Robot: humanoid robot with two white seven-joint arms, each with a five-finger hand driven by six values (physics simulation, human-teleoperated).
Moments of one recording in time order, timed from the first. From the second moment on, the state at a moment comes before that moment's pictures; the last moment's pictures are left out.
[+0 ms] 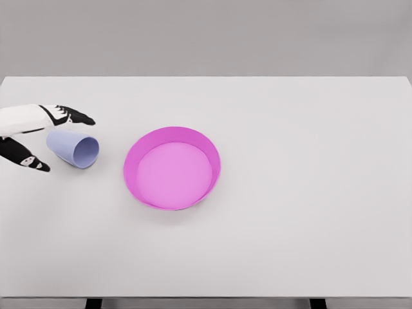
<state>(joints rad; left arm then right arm) -0.58 1.15 -0.63 -1.51 0.19 -0.61 -0.61 -0.03 0.00 -0.08 0.15 0.08 -0.20 0.25</state>
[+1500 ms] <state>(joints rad) -0.75 0.90 -0.85 -1.04 0.05 -0.61 -0.61 -0.03 0.00 -0.08 0.15 0.08 -0.20 0.25</state>
